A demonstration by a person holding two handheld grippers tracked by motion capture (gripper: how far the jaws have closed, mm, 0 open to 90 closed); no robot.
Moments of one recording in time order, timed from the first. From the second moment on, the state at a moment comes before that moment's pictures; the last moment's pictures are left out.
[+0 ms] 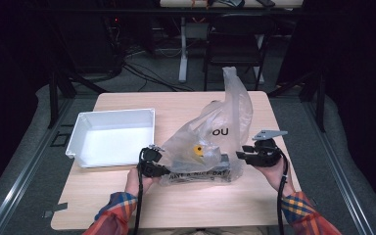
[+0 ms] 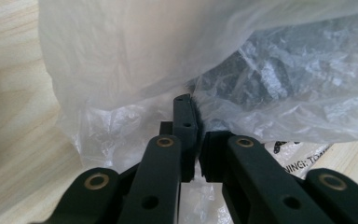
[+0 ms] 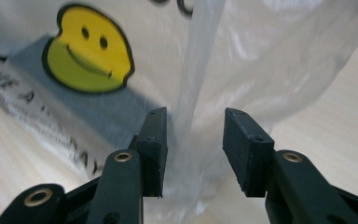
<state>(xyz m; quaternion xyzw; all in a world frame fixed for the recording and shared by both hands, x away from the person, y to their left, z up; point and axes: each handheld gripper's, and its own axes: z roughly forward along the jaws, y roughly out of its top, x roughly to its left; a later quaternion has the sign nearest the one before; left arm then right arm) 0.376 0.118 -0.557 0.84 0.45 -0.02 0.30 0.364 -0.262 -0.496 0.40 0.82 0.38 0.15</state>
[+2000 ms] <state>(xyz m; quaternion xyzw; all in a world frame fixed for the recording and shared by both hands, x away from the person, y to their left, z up) 0.384 0.125 -0.512 0.79 0.46 0.10 0.40 0.362 -0.276 -0.502 0.46 0.81 0.35 0.11</state>
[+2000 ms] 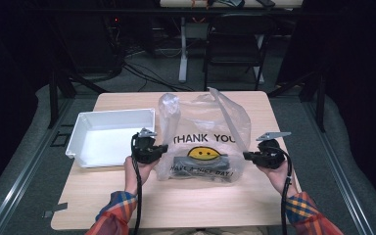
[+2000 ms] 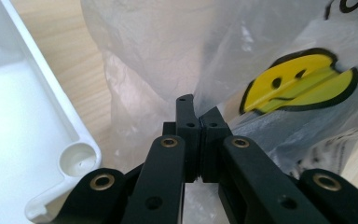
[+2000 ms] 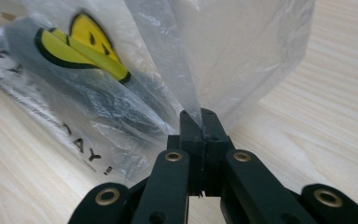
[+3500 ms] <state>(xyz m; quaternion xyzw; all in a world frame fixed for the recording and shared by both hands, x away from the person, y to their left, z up) 0.377 0.143 -0.532 0.83 0.45 0.03 0.33 0.359 -0.298 -0.490 0.43 0.82 0.35 0.14</state>
